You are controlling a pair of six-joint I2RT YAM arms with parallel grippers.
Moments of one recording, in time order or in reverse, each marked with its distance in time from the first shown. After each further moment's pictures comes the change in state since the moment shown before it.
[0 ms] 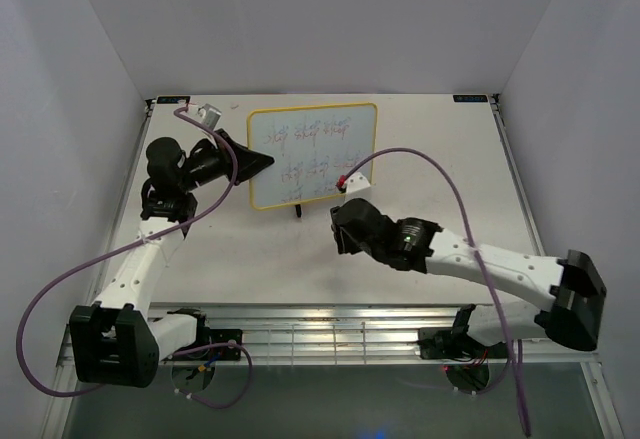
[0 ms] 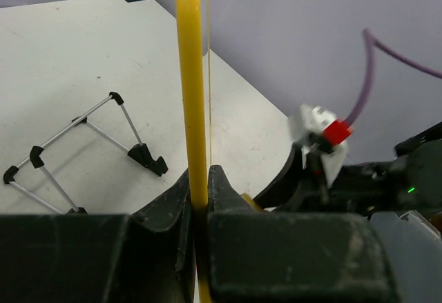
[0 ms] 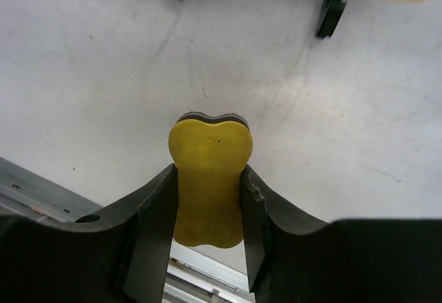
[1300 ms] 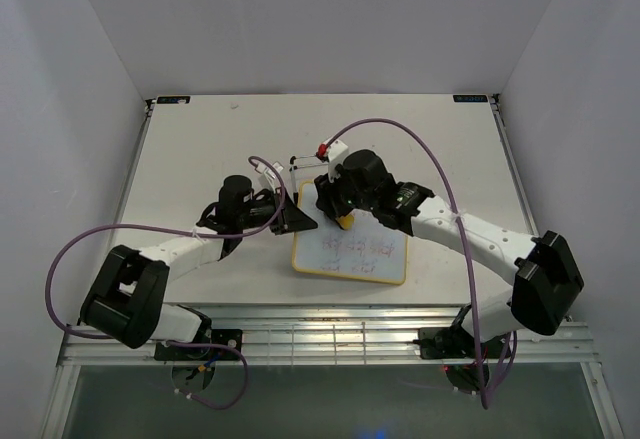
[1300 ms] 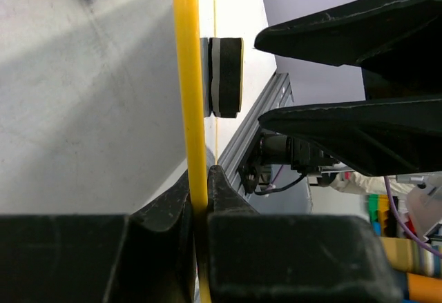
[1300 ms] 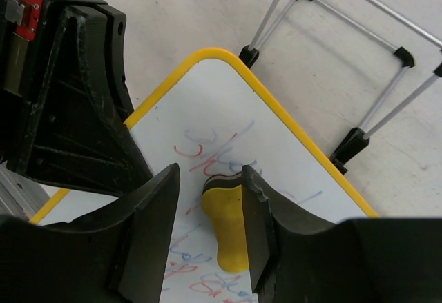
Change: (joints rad) left arm -0.362 0.232 -0.267 0.052 -0.202 -0.286; right arm -0.268 0.061 0.133 0.240 -0.459 -0.484
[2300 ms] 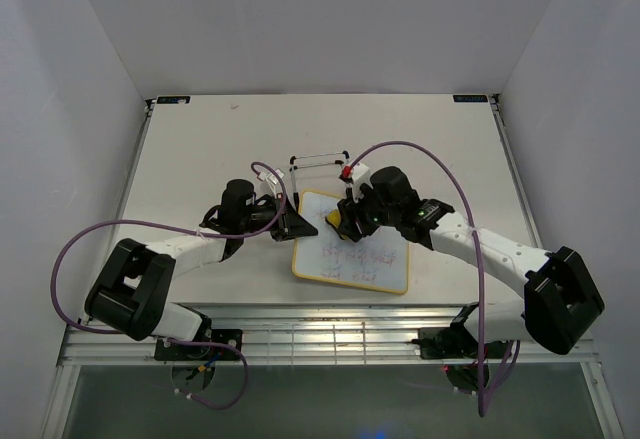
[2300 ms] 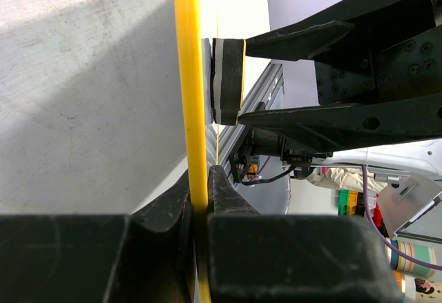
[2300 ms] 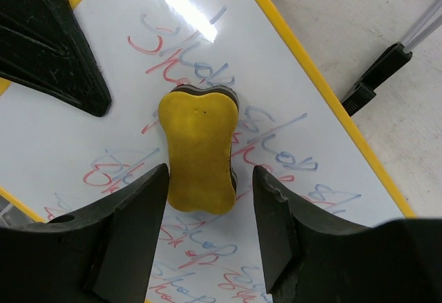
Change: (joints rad) left arm 0.000 0.049 -0.041 0.020 0.031 -0.076; right arm -0.118 -0.113 -0.267 0.036 -0.198 -0.051
